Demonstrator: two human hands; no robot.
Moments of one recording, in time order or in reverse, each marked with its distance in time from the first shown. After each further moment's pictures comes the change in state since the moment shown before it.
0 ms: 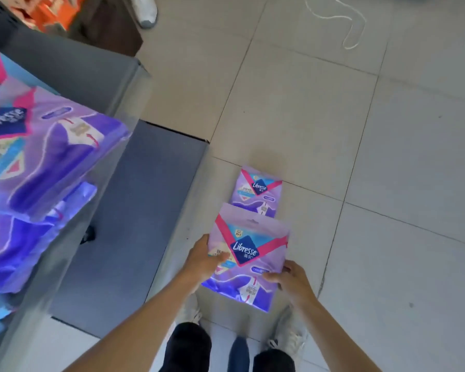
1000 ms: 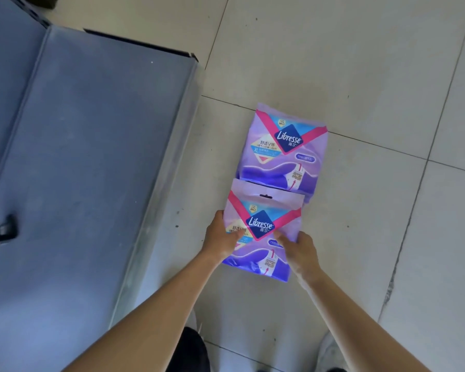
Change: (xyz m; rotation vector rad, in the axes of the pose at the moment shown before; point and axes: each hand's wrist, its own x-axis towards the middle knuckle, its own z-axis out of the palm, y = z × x) left_hand 0.222 -0.137 0.070 0.128 0.066 -0.049; right_hand 0.261 0.135 0.025 -0.251 0.270 0.023
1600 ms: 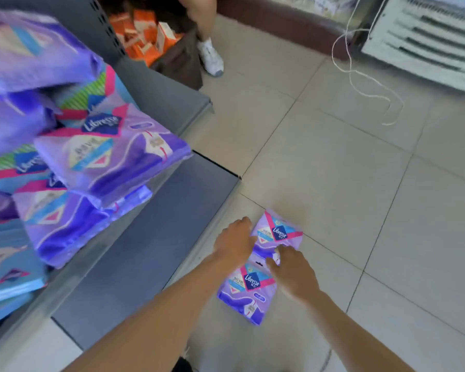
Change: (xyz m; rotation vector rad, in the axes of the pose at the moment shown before) left_hand -0.220 0.215 -0.124 0.476 0.228 0.362; right_hand -0.227 -0.222 -0.103 -1.024 -0.026 -0.665
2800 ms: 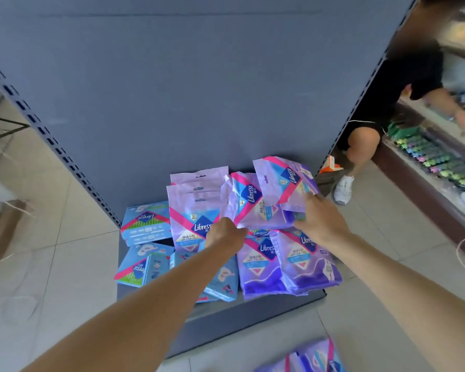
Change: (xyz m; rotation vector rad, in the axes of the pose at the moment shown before) left_hand -0.222 -0.143 -0.328 -0.664 0.505 -0.726; right_hand -0.086 -0.431 -0.207 -0.490 0.222 -0.718
